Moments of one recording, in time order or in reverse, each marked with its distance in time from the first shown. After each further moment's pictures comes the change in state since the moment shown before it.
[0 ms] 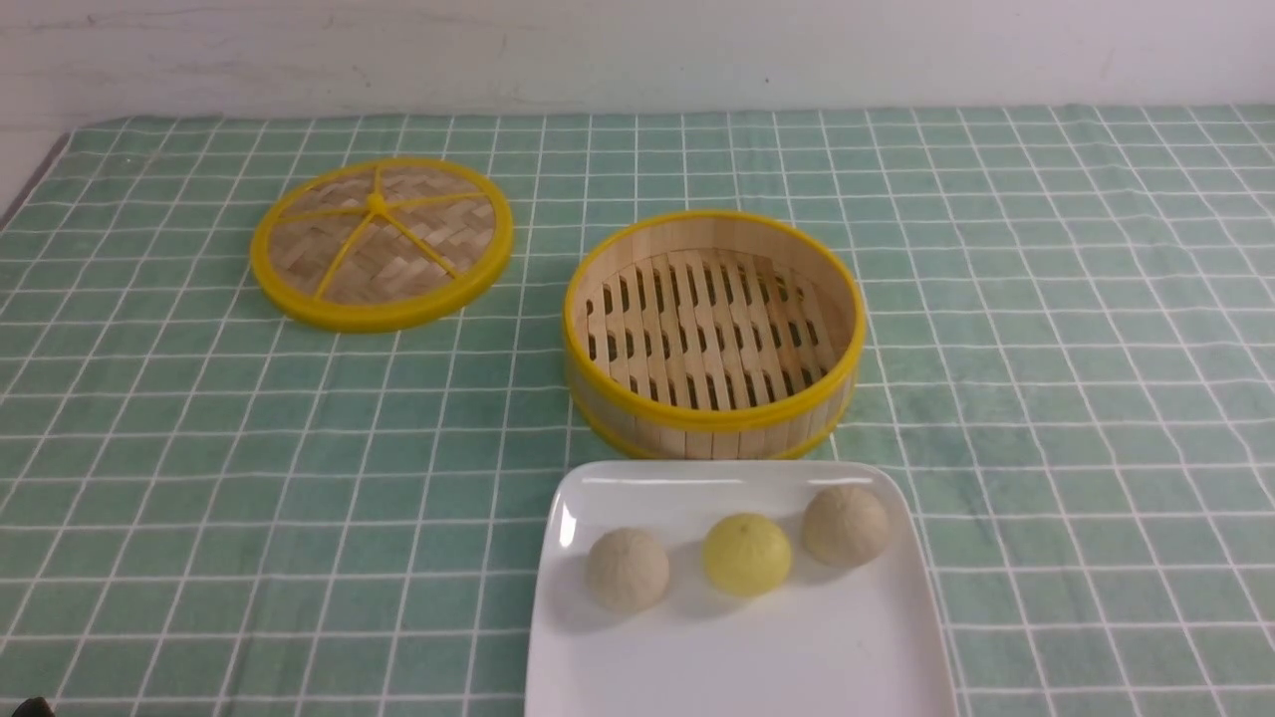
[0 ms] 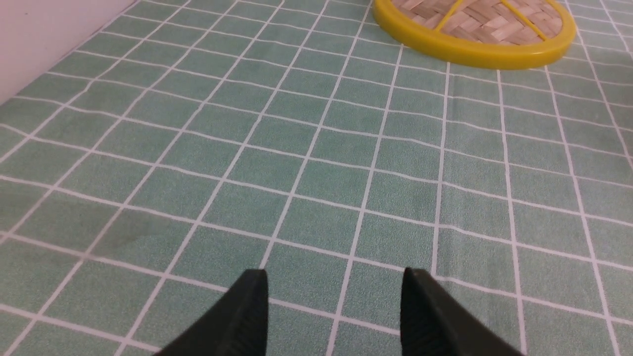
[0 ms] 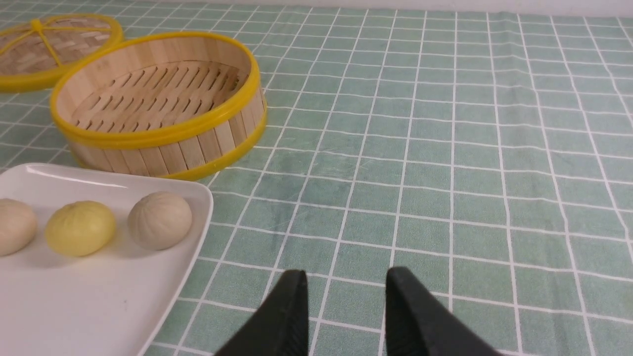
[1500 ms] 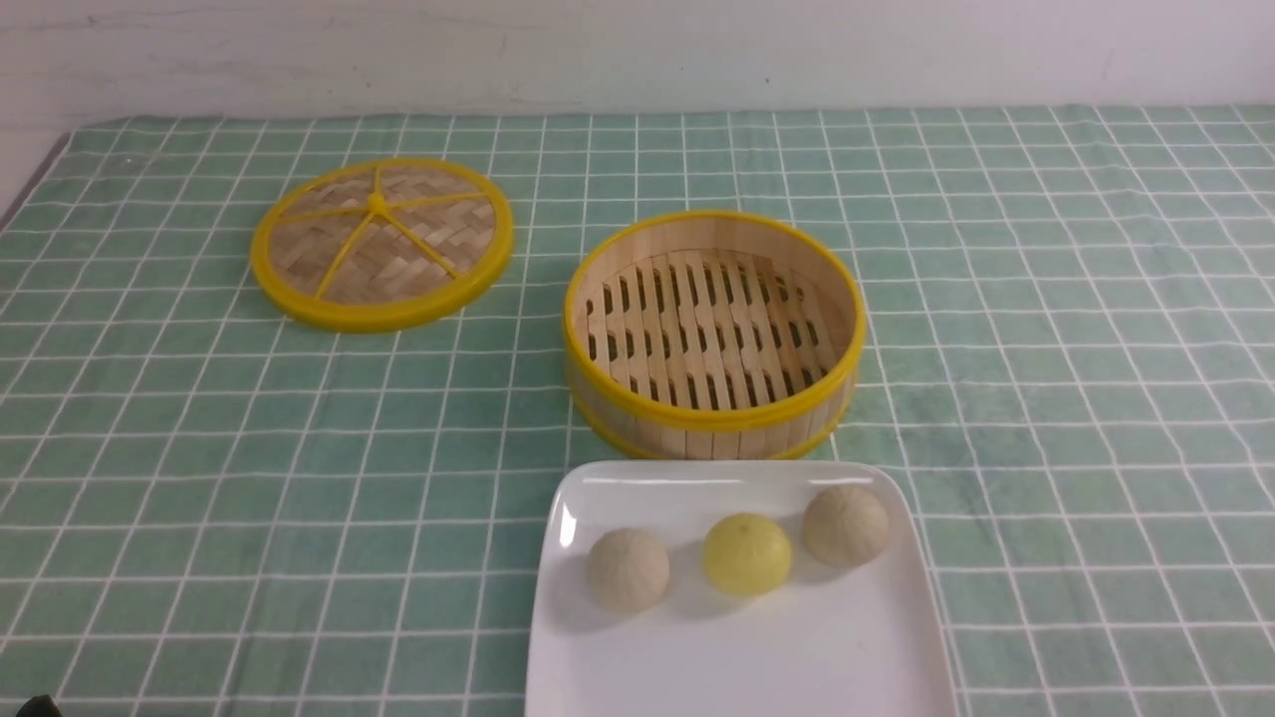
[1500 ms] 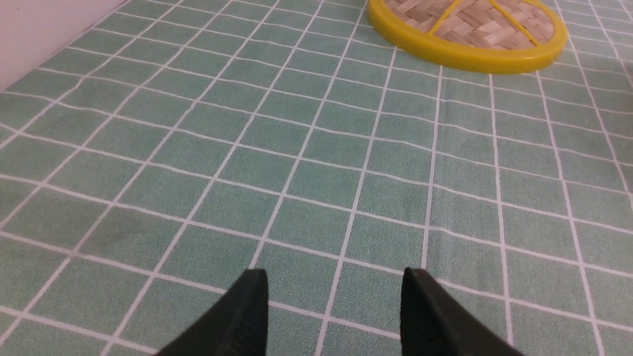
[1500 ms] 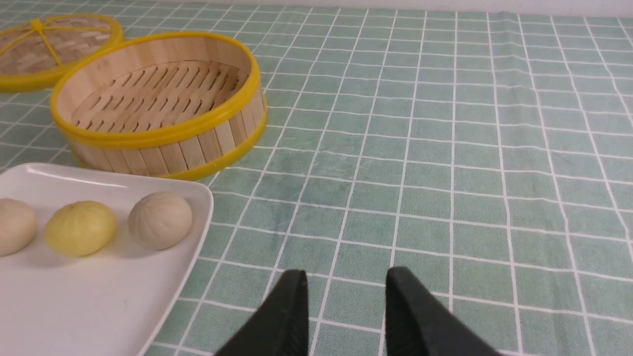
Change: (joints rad) right arm 0.000 0.000 0.000 0.000 0.000 0.000; left arm 0.000 0.000 0.001 -0.037 -0.007 0.014
